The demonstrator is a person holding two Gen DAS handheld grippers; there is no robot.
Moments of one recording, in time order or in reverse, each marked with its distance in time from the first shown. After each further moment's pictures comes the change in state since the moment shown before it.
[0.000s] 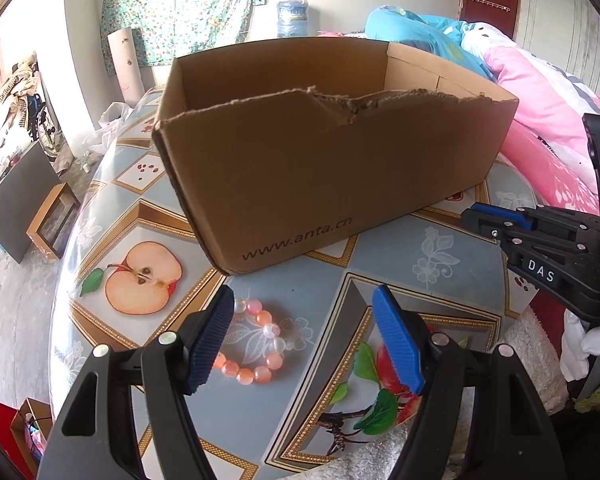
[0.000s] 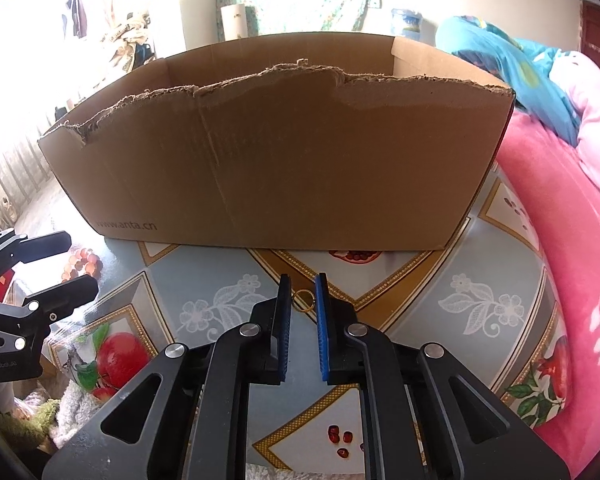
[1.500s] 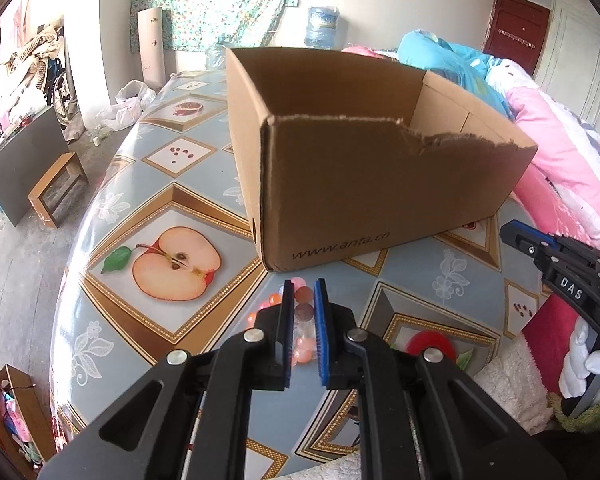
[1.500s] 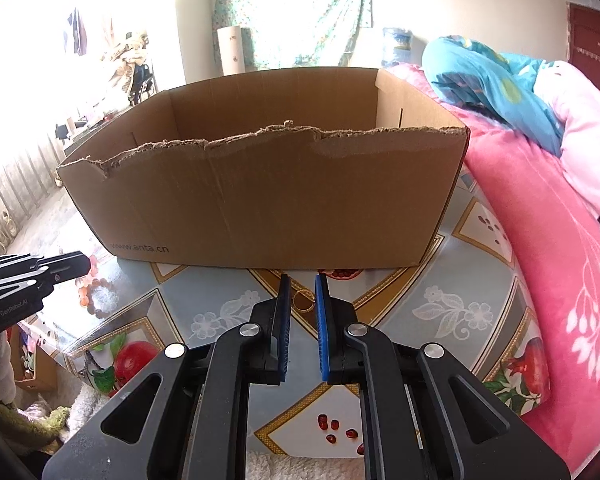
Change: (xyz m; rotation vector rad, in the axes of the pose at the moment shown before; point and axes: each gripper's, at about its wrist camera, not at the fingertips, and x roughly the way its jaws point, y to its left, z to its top) left arm -0.017 0.038 -0.003 -0.148 -0.033 -0.043; right arm -0.035 0.004 -0.007 0.018 -0.084 -0.014
